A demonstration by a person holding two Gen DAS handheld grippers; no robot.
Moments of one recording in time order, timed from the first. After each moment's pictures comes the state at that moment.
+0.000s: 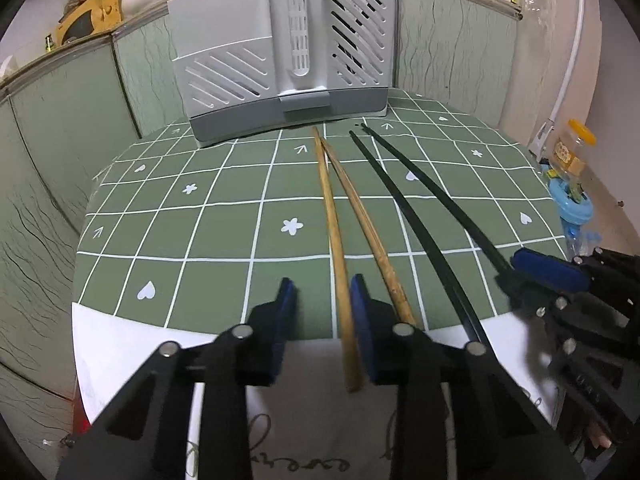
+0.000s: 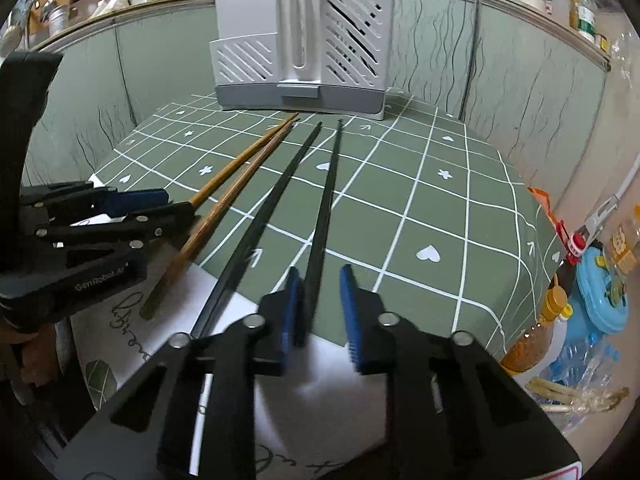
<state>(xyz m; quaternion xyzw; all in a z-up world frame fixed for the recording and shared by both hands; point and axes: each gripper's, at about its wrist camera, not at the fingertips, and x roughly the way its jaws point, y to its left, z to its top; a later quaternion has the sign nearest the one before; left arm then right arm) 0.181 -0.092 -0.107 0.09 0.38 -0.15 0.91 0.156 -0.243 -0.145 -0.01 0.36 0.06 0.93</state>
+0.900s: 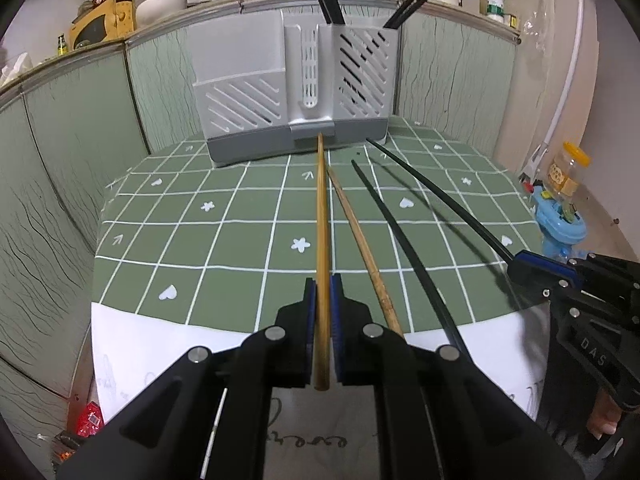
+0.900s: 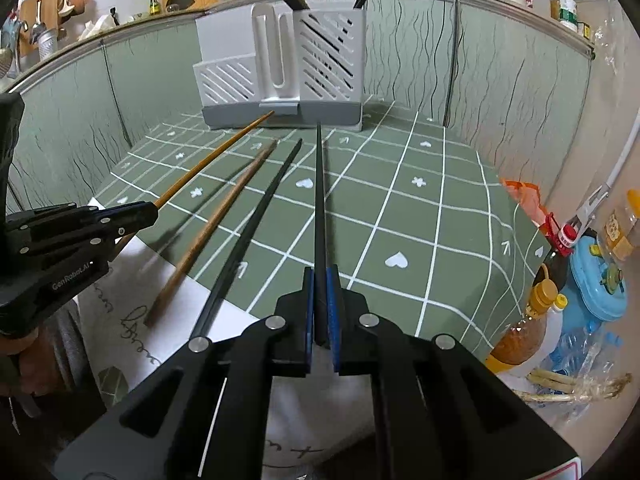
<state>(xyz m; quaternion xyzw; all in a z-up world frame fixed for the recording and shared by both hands) 0.166 -0.081 -0.083 0.07 0.36 -0.16 0.92 0.145 -0.258 -0.125 0.01 0.34 0.05 0.94</state>
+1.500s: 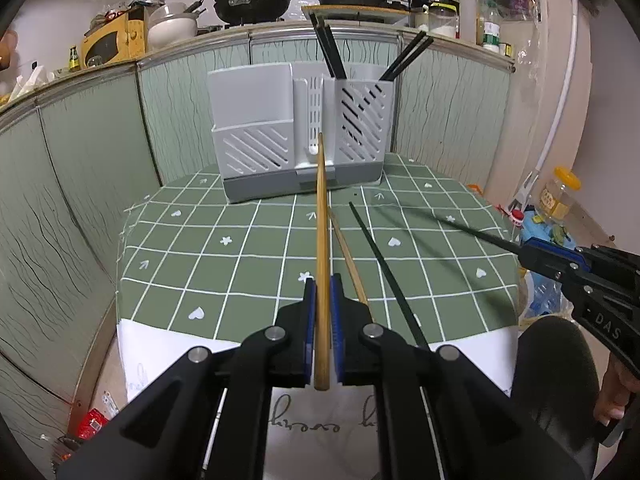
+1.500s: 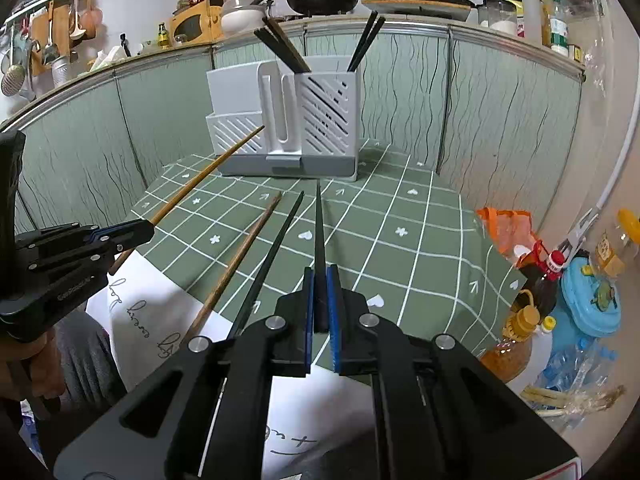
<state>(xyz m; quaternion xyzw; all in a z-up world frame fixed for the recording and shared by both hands) 0.145 -0.072 -0.042 0.06 0.32 -0.16 0.93 0.122 -0.269 -0.072 0.02 0.30 0.05 0.95</state>
